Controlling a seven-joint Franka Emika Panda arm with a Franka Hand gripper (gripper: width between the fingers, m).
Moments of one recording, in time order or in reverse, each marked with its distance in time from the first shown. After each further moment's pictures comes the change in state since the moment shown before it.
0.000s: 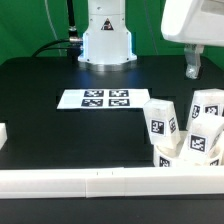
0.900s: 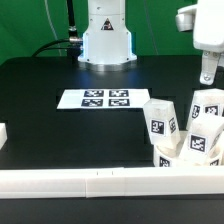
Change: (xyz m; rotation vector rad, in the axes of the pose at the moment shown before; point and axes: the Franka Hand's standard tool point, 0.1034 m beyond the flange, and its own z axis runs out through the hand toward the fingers) arm -0.001 -0.001 0.005 -0.011 -0.004 -0.648
